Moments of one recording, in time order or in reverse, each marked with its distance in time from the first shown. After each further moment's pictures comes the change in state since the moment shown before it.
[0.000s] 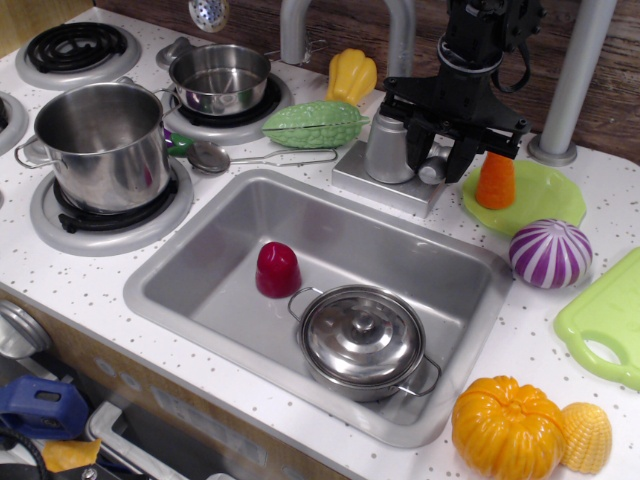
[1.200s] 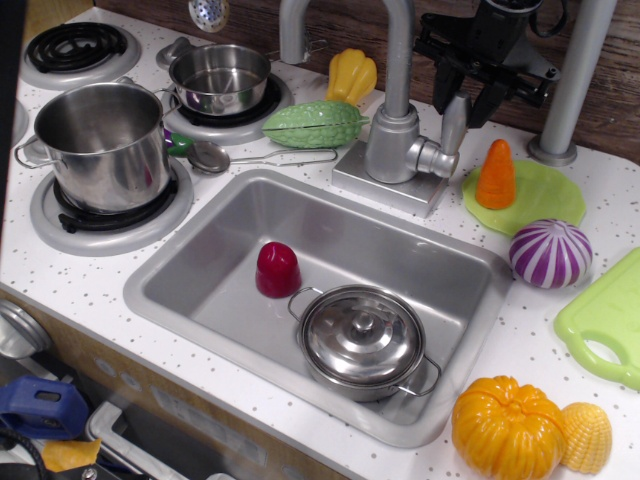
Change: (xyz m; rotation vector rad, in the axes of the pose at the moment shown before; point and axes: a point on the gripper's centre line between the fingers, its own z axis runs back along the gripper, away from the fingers) arm 0.047 -0.006 0.017 0.067 -0.038 -0.104
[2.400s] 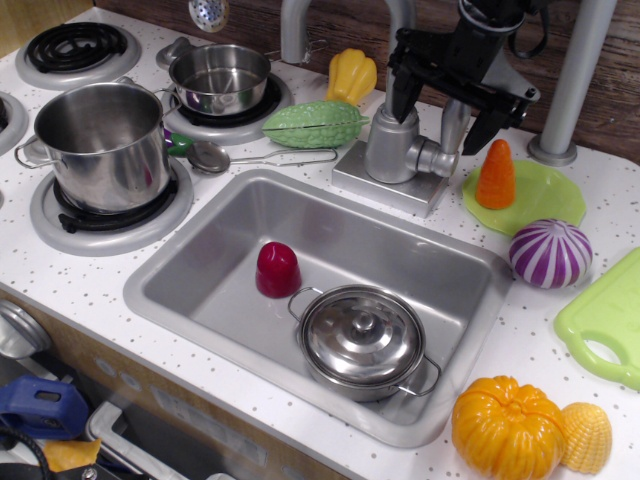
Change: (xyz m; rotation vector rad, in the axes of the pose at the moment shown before) arm -0.026 0.008 0.008 0.059 0.012 0.031
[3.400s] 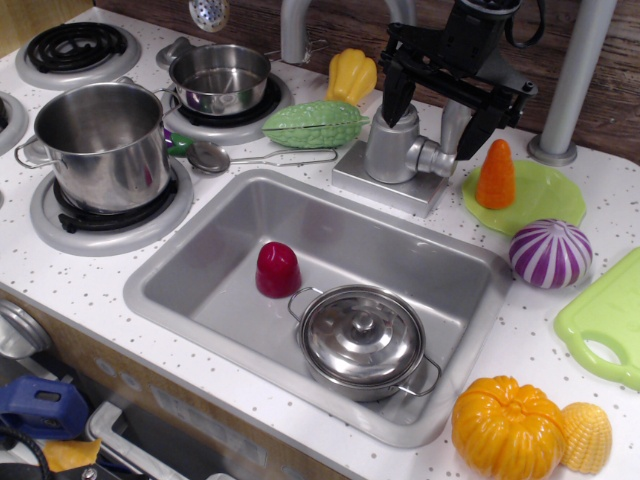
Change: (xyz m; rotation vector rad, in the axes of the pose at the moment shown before) arm -0.021 0.007 0.013 -0.030 0.137 -0.012
